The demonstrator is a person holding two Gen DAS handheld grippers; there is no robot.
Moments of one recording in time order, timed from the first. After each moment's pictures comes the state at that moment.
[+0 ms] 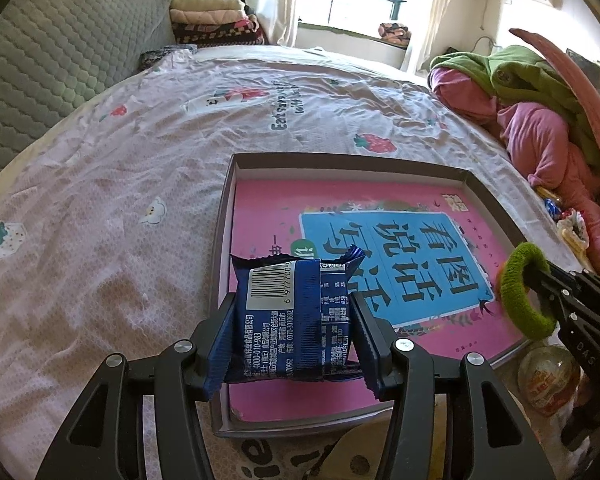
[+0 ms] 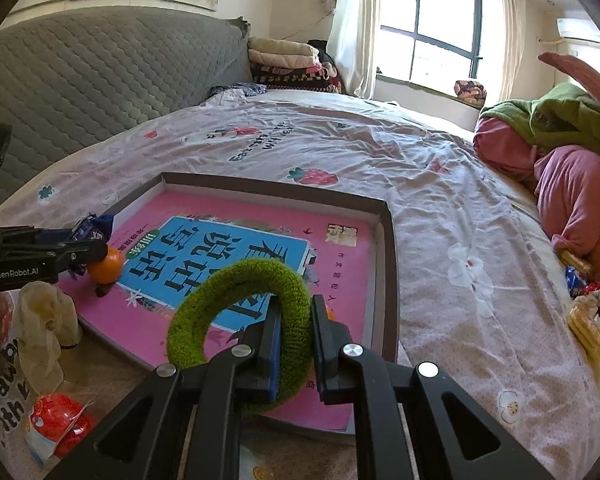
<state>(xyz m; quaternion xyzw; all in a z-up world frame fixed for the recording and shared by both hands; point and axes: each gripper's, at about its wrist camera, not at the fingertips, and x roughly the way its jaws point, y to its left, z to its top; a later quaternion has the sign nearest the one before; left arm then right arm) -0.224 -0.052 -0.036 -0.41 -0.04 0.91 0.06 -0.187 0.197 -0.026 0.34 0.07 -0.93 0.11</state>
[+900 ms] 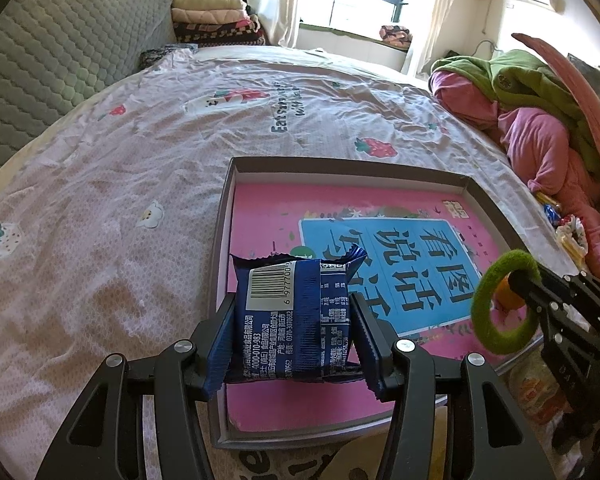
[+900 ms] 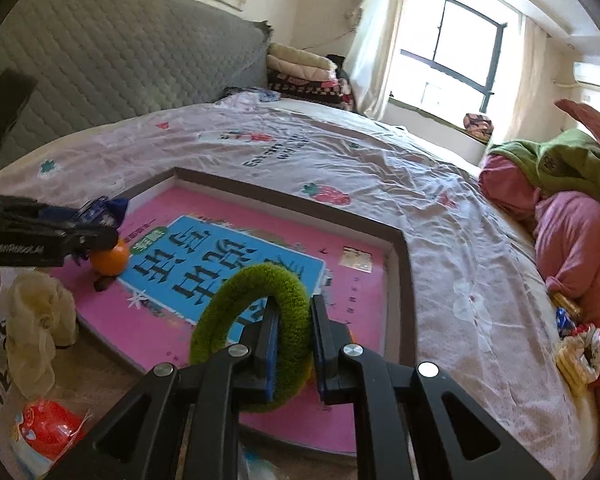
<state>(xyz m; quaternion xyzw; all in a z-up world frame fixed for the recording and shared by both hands) -0.231 -0.054 -0.035 -0.41 -0.04 0.91 0.07 -0.187 0.166 -0.027 0.31 0.14 -0.93 0.12</state>
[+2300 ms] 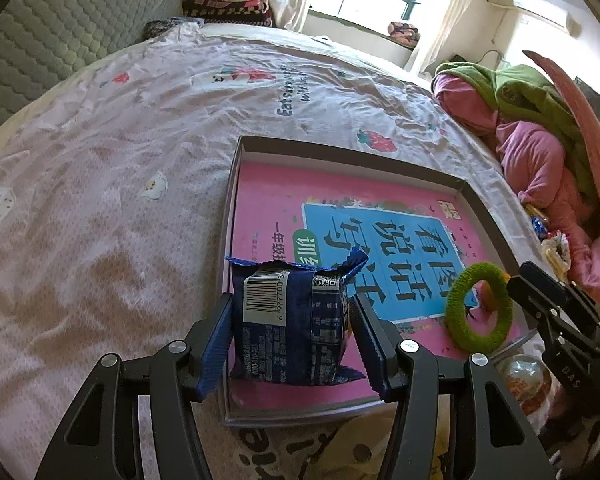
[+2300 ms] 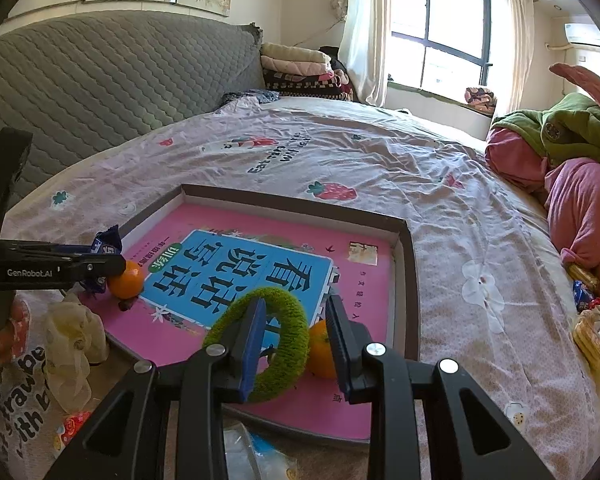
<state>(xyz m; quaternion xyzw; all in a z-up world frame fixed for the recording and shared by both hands) -0.226 -0.070 -0.036 -0.44 -0.10 0.89 0.08 -0.187 0.184 -0.012 0.33 0.07 -0.93 0.13</state>
